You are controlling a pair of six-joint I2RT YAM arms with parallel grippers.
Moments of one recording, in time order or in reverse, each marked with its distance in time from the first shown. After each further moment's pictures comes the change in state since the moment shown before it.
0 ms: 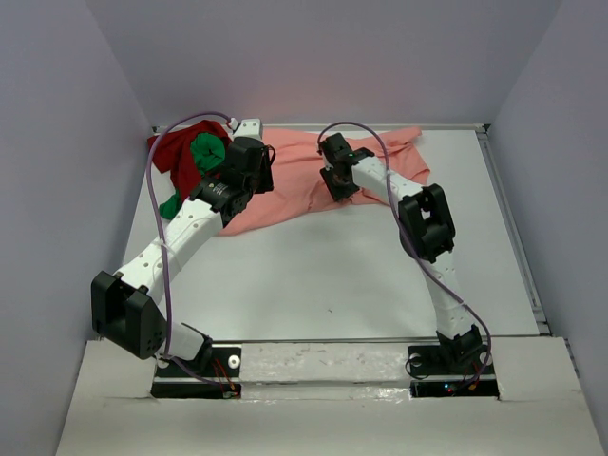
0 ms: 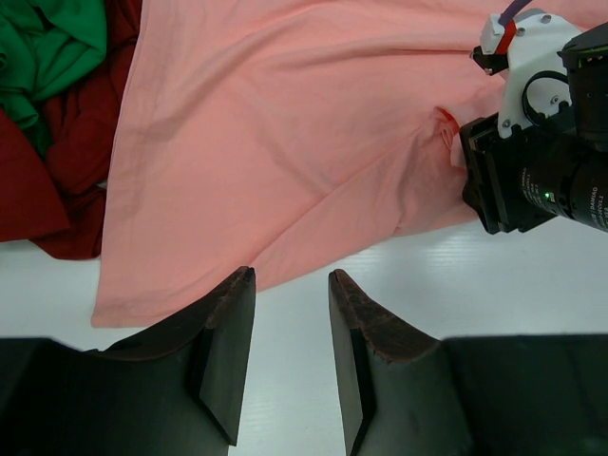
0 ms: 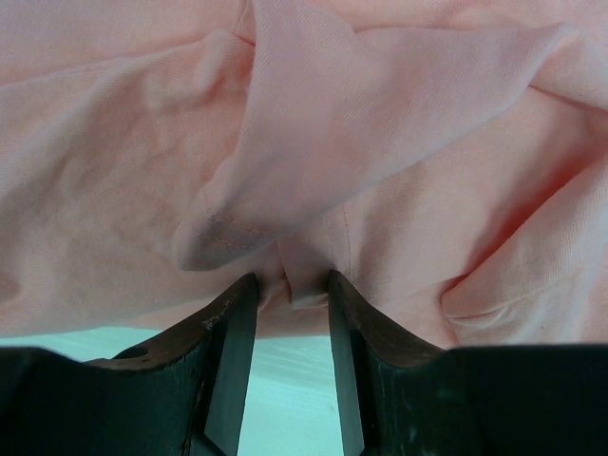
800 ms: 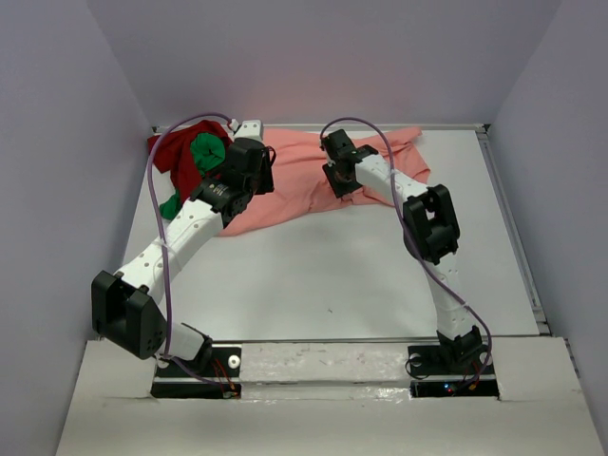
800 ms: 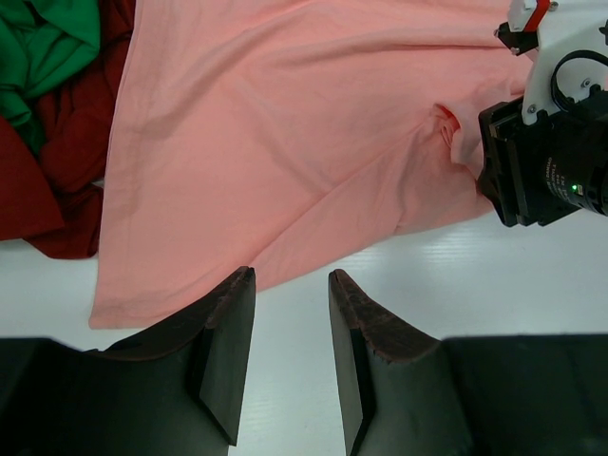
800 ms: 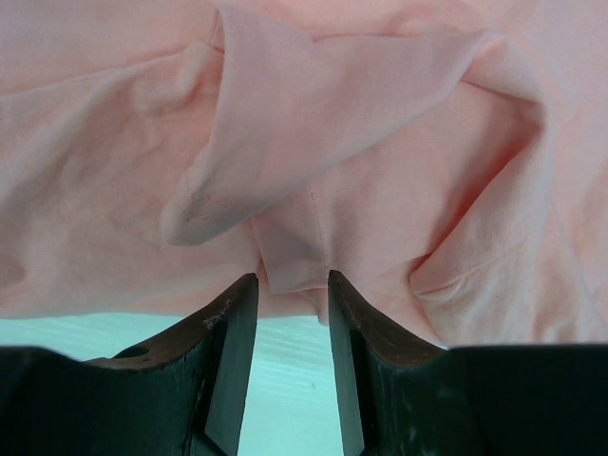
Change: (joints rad) left arm 0.000 0.000 -0.010 0.007 0.008 0.000; right arm 0.000 -0.047 -0.017 0.000 0.033 -0.001
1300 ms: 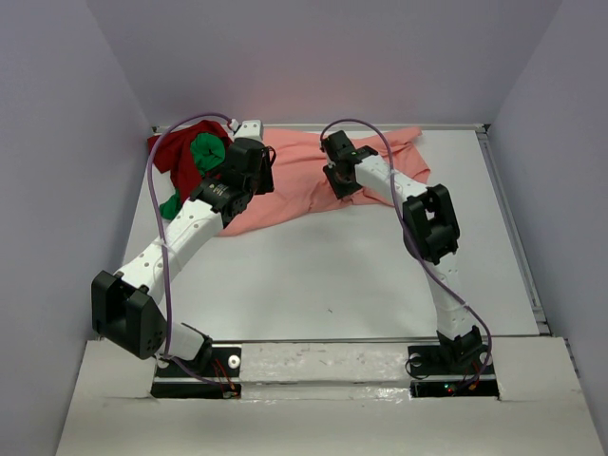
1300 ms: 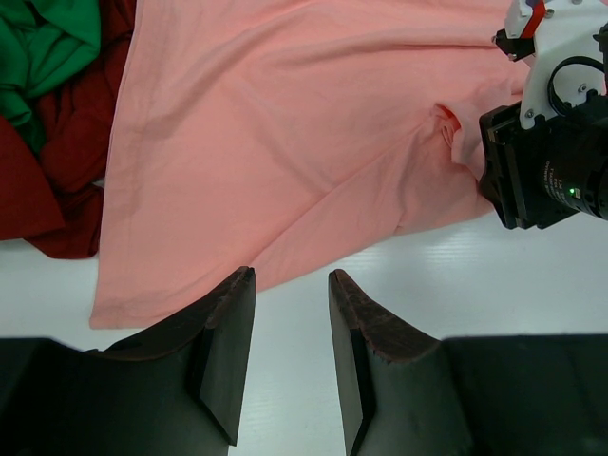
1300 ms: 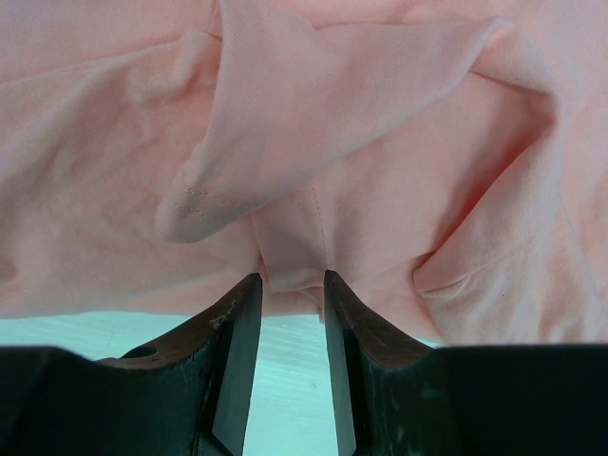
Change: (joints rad) left arm 0.000 0.000 0.000 0.000 -0.001 0.000; right arm 0.000 0.000 -0.011 0.000 -0.001 0.000
